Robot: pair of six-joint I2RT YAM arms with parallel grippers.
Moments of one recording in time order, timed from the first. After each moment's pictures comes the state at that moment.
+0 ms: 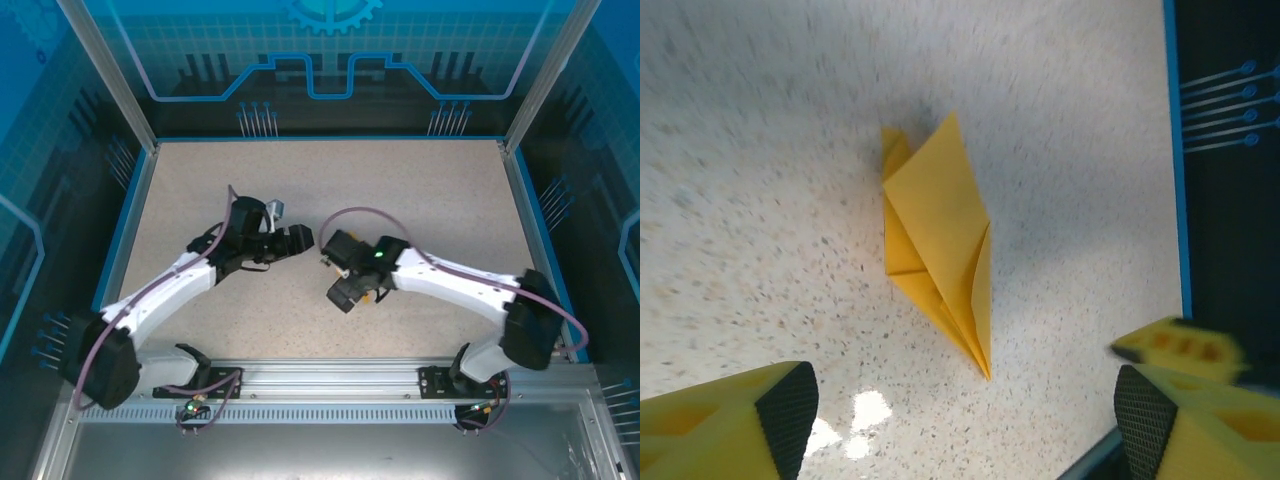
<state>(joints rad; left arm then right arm) -0.47 1.30 0.85 -0.30 0.39 -0.80 0.92 1.44 1.13 -0.90 0.18 0.12</state>
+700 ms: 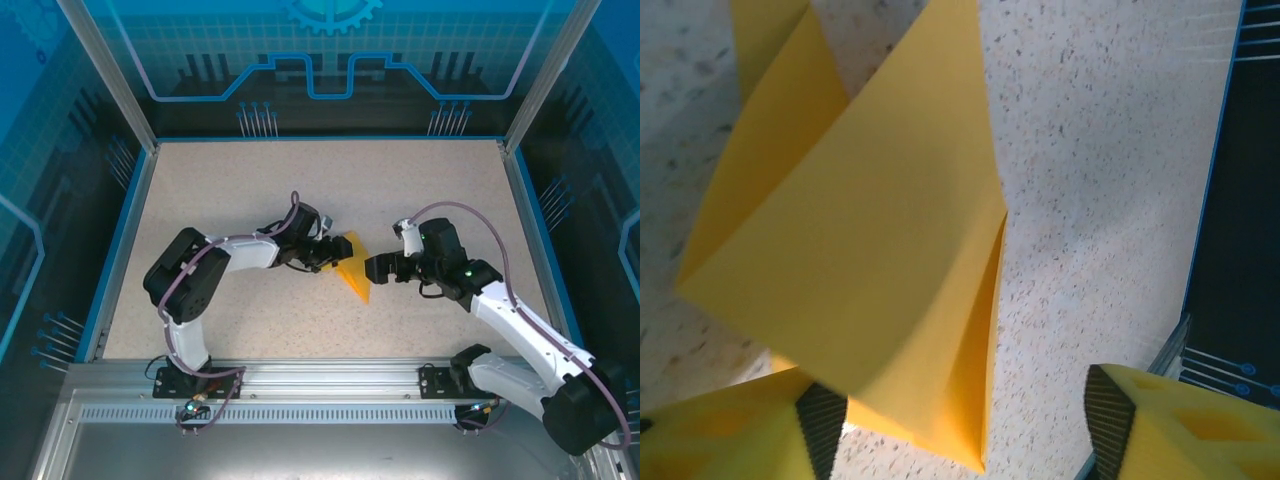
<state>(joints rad) -0.57 1.87 1.01 0.02 0.56 -0.90 0.44 0.99 0.69 -0.46 -0.32 0.32</state>
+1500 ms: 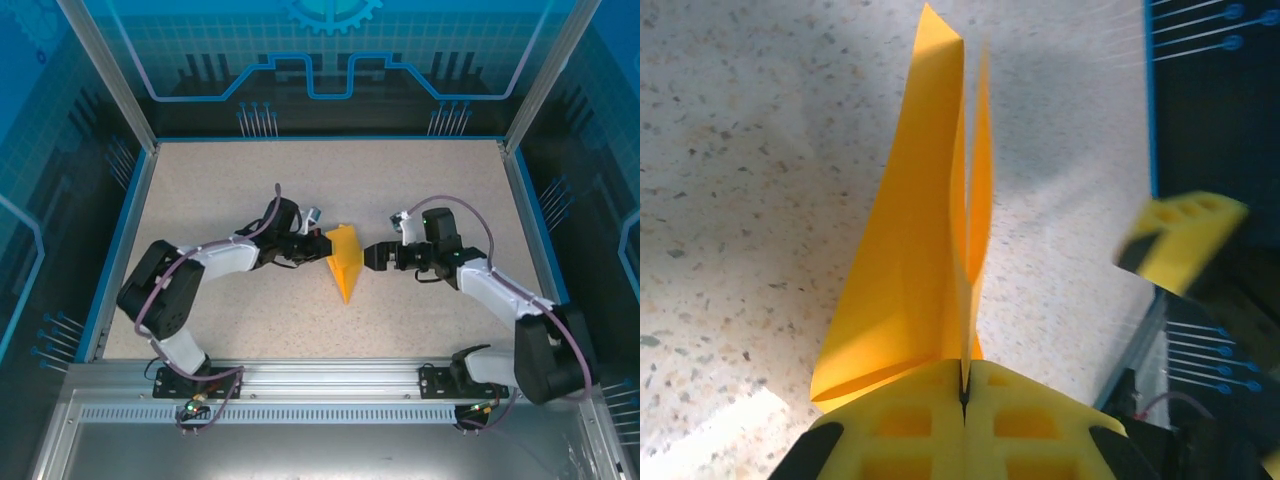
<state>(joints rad) -0.49 1.67 0.89 0.06 0.63 -0.77 0.26 1.29 0.66 -0.16 -0.72 0.32</state>
